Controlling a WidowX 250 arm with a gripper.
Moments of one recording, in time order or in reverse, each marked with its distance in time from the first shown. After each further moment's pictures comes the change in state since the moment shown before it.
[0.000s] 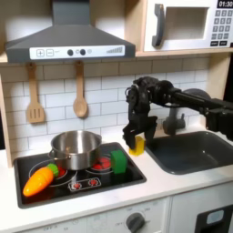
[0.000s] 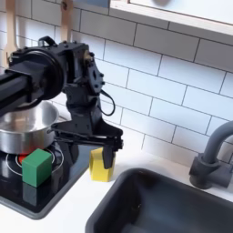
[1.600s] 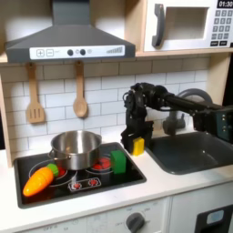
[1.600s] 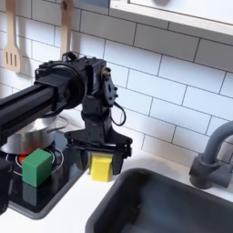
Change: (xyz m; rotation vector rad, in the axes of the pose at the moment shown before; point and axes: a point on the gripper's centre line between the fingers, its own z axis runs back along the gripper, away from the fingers) arm 0.014 0.000 -0.026 0.027 0.029 0.034
